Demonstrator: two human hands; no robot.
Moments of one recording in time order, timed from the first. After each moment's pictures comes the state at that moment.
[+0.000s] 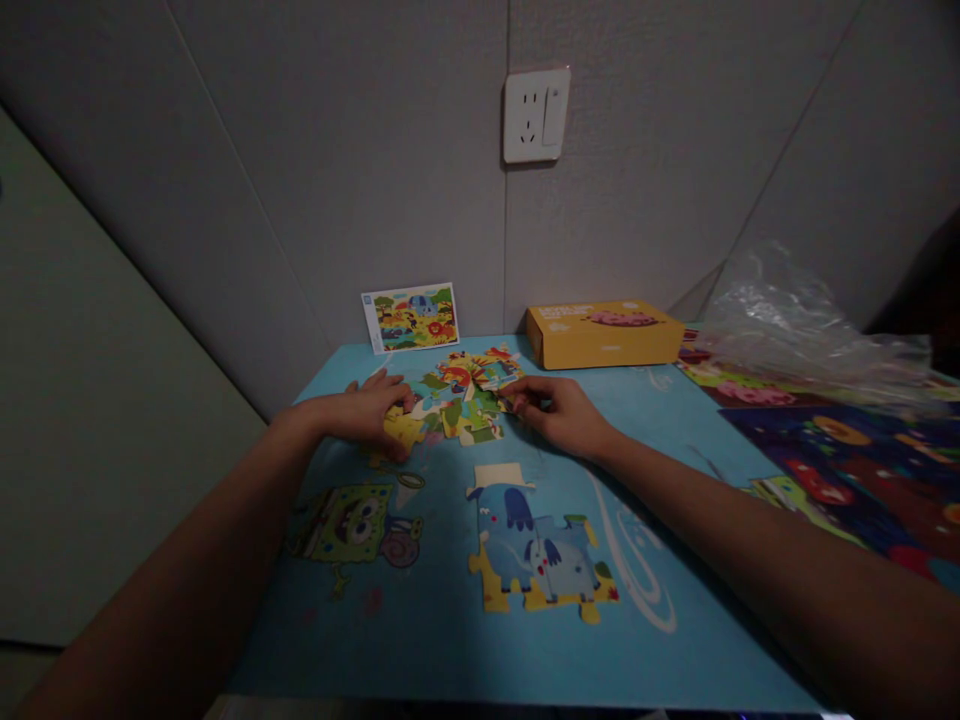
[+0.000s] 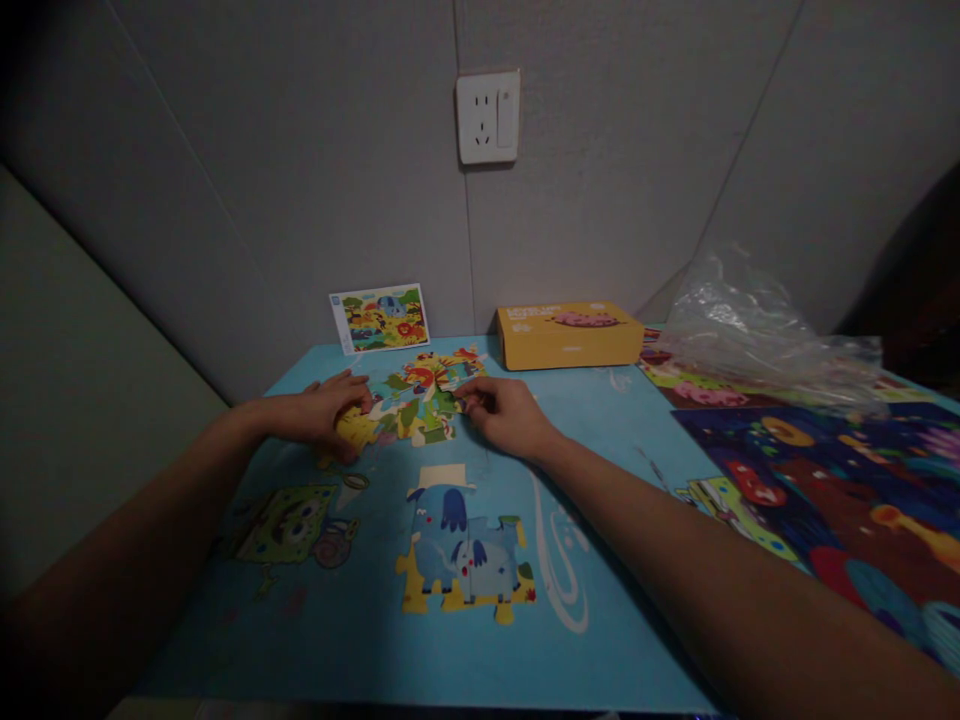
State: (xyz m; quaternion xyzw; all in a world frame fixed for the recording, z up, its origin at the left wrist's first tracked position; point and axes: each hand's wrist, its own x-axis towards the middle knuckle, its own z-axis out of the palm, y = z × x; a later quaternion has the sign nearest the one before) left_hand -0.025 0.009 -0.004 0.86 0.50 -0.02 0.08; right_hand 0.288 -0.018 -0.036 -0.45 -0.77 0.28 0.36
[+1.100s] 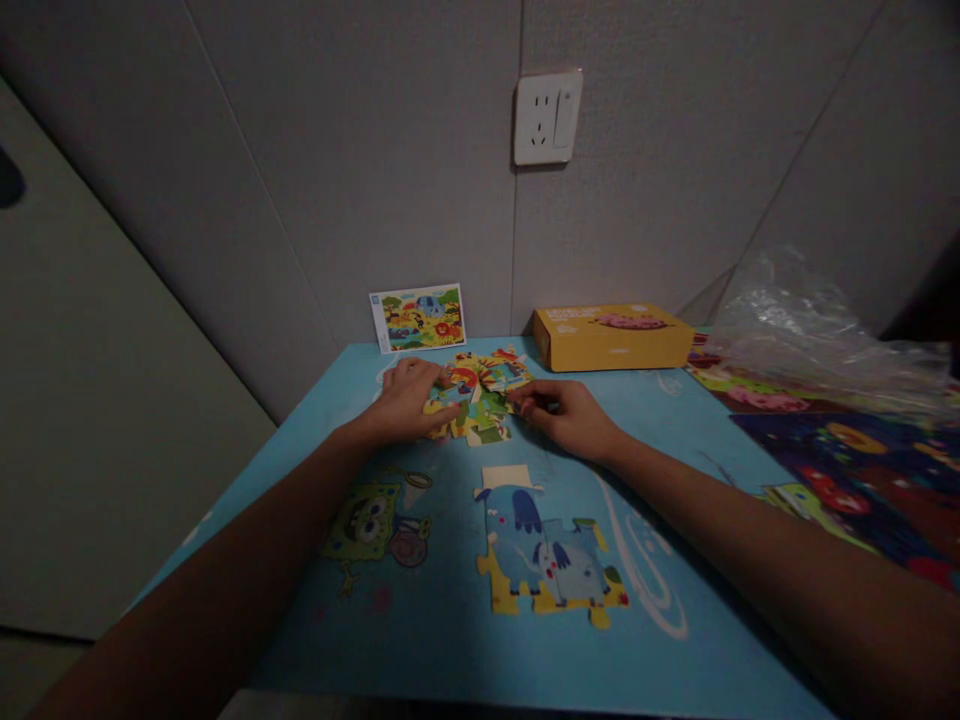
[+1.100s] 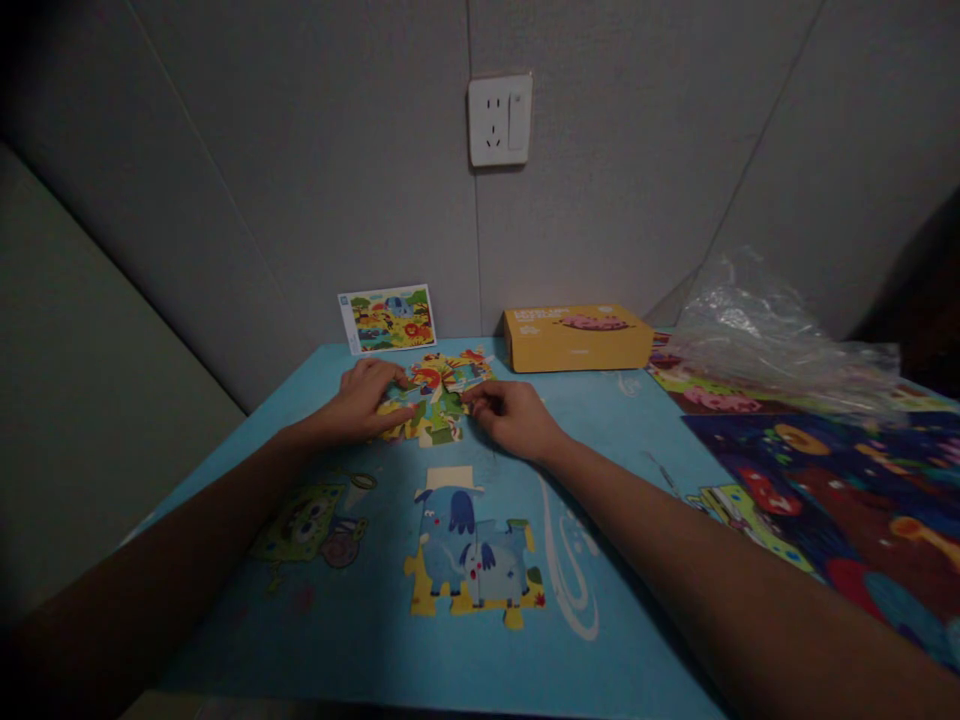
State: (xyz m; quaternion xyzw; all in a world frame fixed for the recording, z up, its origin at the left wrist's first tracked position) left_hand 0.023 0.004 -0.023 0.85 0.50 0.17 0.02; right_hand 0.288 -0.016 -0.038 -0.44 -0.77 0.29 0.35
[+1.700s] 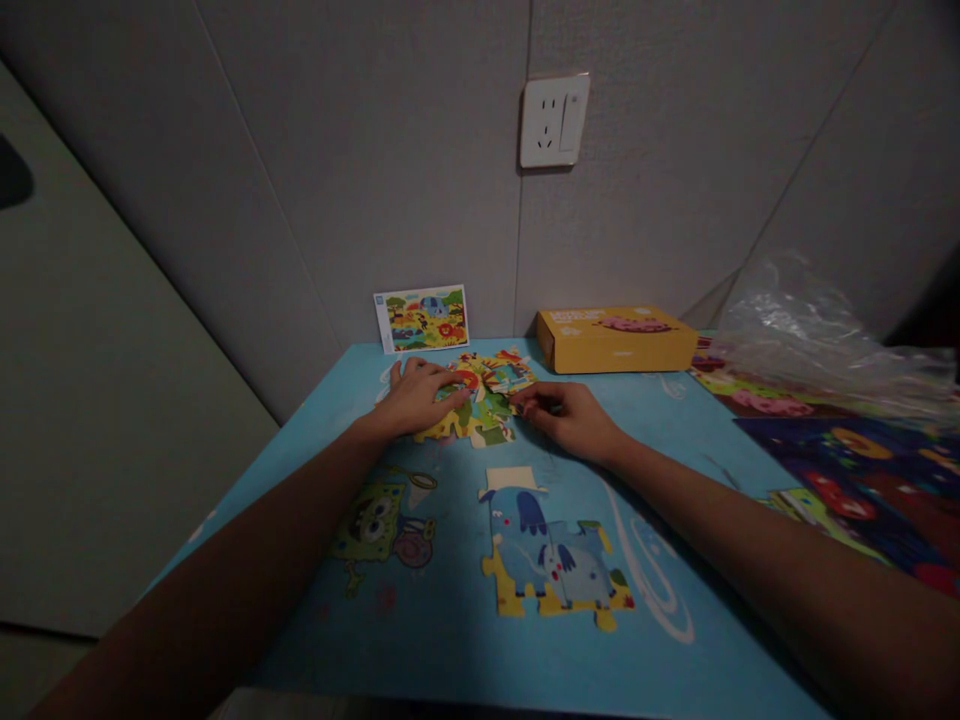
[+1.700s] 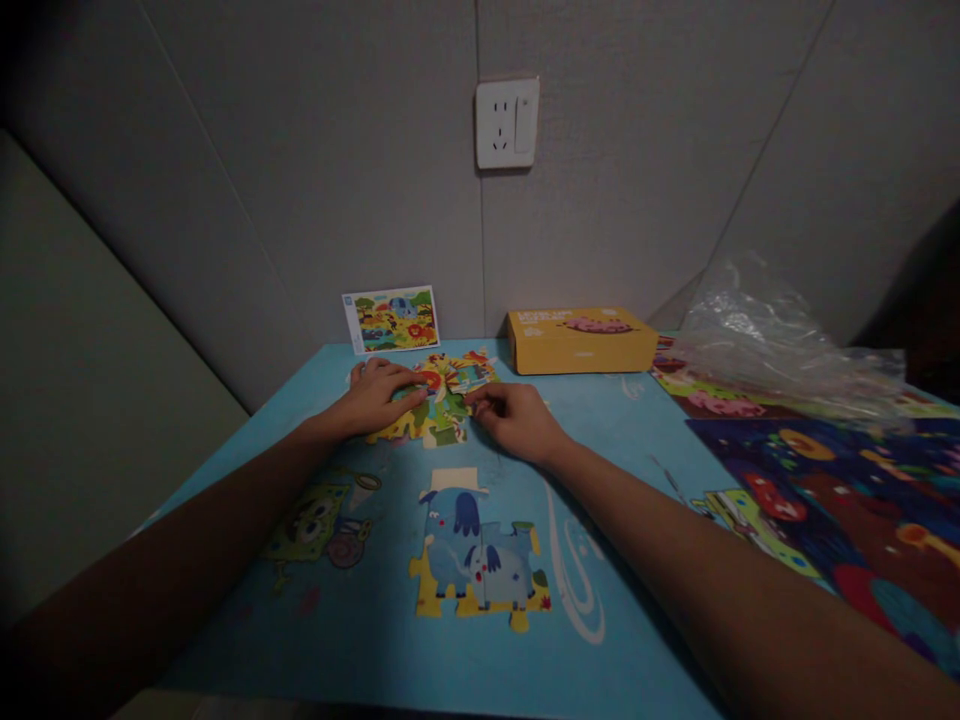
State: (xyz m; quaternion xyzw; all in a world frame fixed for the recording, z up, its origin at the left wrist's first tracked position) left_hand 0.036 0.016 -0.026 0.84 0.53 0.14 -0.01; right_hand 0.286 -0.015 -0.039 -0.44 -0.78 0.28 0.35
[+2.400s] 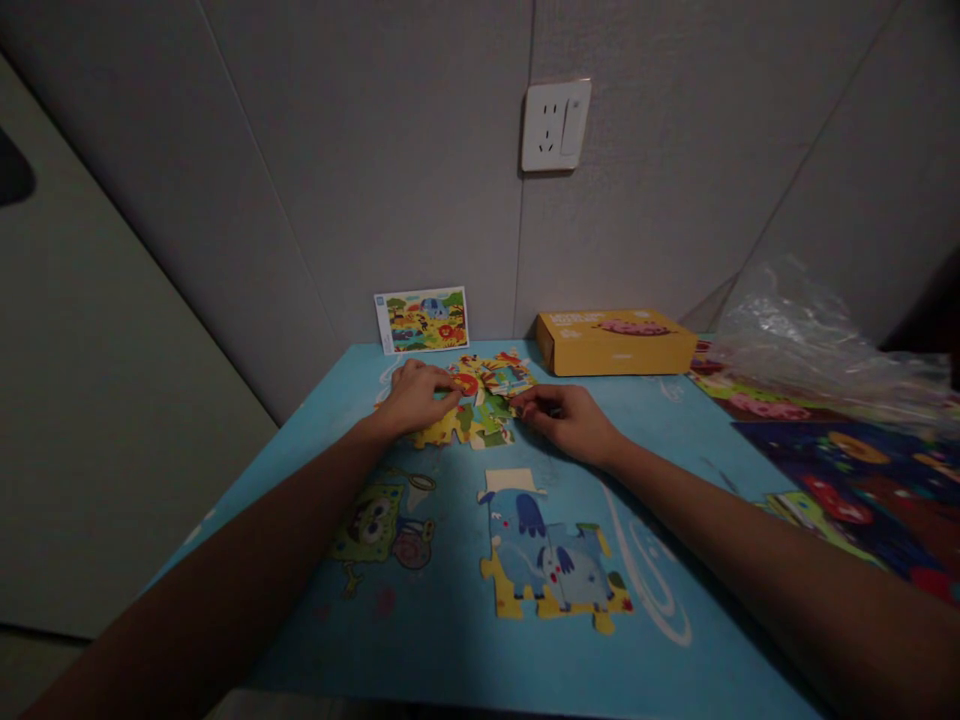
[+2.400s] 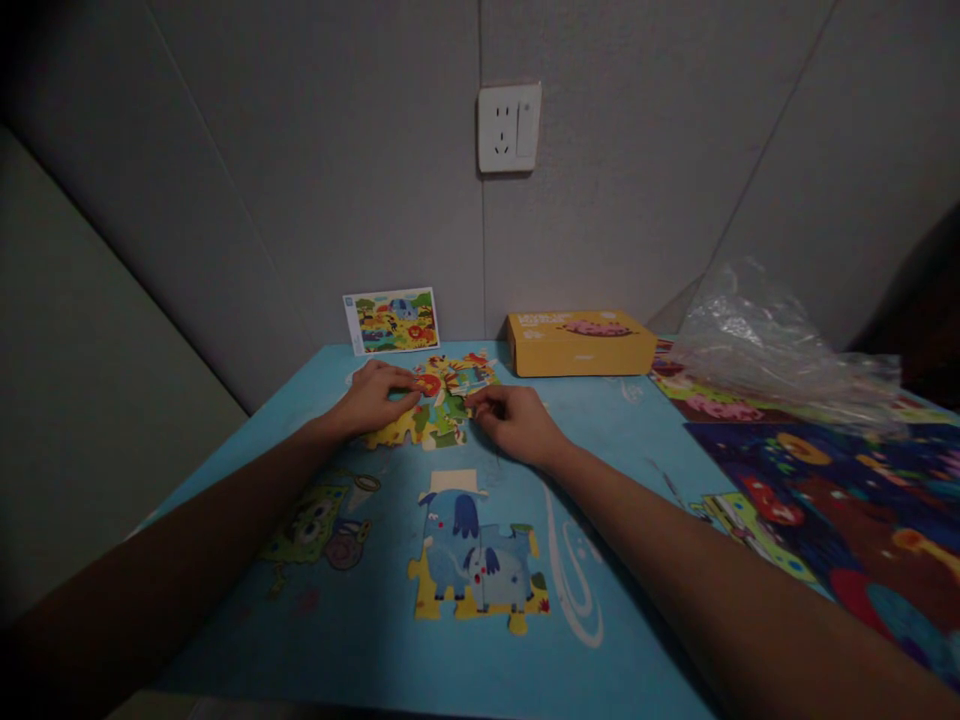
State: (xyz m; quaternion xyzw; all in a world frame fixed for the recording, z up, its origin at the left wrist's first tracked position) left_hand 0.033 0.026 -0.034 0.83 0.52 0.20 -0.01; right_hand 0.286 -0.016 -0.038 -0.45 -0.78 0.28 0.35
